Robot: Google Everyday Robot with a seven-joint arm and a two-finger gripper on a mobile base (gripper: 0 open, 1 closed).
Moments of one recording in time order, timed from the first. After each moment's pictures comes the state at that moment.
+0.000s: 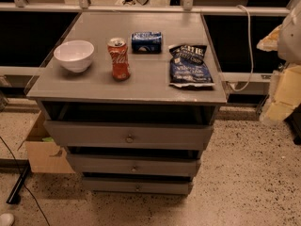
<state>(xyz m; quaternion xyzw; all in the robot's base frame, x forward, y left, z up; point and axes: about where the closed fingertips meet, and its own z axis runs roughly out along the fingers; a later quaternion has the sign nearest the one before) 0.438 -0.217 0.976 -0.60 0.78 -0.03 0.16</state>
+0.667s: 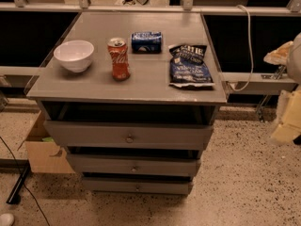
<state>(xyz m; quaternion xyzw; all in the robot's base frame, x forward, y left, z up) 0.412 -0.220 0.963 -0.60 0.78 -0.04 0.17</state>
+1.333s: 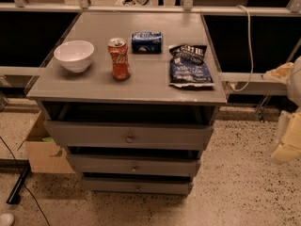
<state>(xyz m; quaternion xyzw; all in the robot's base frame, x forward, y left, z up) 0.393 -0.226 0.936 -0.60 0.78 -0.02 0.17</state>
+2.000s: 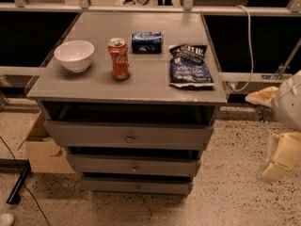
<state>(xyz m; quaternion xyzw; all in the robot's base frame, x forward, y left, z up) 0.380 -0.210 0.892 -0.62 0.76 0.07 0.18</state>
